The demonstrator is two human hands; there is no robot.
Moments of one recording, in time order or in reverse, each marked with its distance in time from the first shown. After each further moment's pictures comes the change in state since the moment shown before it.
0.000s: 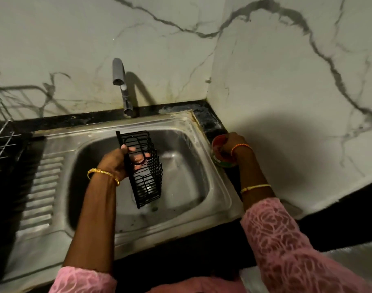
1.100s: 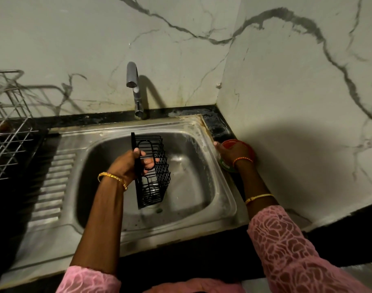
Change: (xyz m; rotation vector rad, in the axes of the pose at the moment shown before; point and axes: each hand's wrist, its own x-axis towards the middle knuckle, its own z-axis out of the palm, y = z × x) left_hand 0.006 -0.015 -0.010 0.029 -0.062 0.074; right_hand 0.001 -0.003 0.024 0.223 0.096 0.060
